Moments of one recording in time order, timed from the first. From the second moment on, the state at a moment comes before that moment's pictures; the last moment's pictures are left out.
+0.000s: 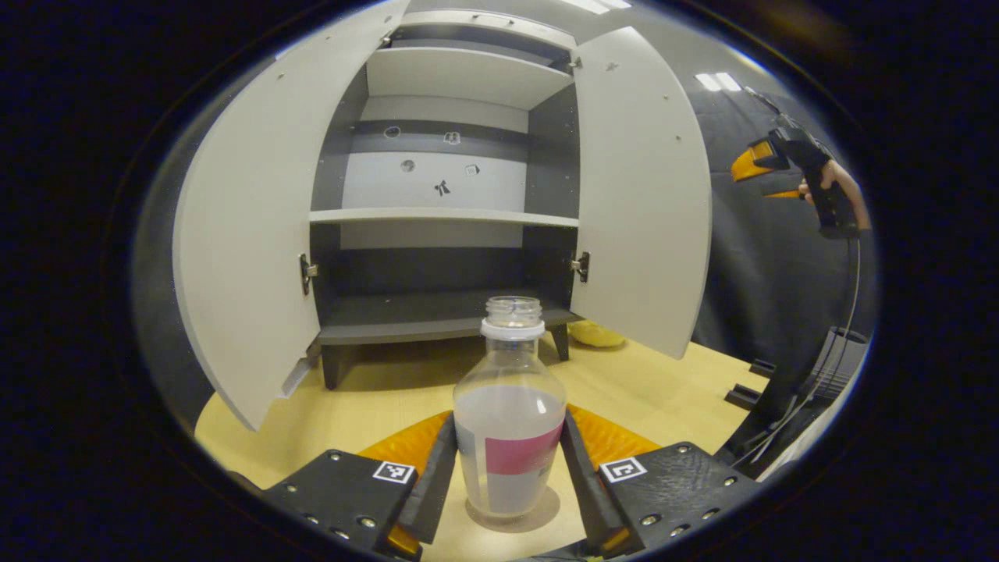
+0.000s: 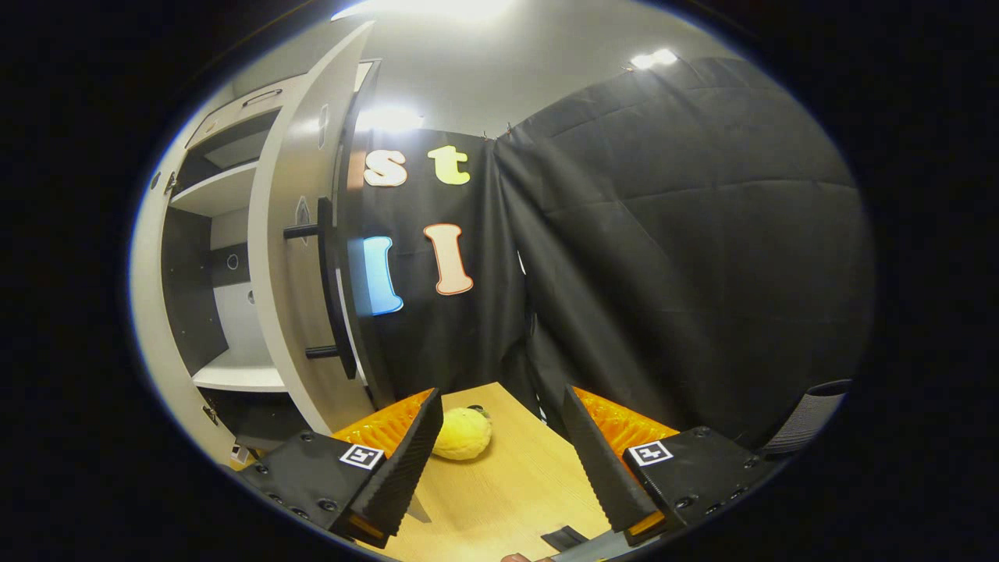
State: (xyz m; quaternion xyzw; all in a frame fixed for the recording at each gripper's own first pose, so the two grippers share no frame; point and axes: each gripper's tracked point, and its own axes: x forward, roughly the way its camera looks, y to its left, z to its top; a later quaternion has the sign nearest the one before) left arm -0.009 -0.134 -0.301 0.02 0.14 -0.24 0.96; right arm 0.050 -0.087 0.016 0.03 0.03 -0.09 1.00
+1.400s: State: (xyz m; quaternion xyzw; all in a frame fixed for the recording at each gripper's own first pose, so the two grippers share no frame) left arm -0.029 -0.141 -0.277 0.06 0.16 -0.24 0.96; right arm 0.057 -0.083 -0.031 0.04 0.08 -0.07 0.99
